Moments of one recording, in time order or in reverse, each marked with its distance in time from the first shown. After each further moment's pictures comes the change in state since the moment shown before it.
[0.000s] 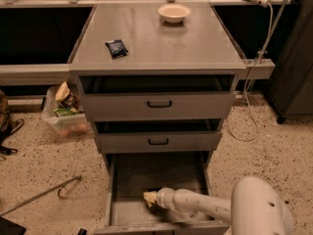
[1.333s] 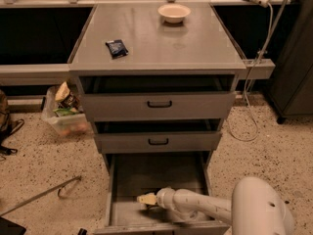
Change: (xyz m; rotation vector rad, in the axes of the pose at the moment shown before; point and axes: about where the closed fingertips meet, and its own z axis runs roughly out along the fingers) arm 0.000 0.000 0.000 0.000 0.000 0.000
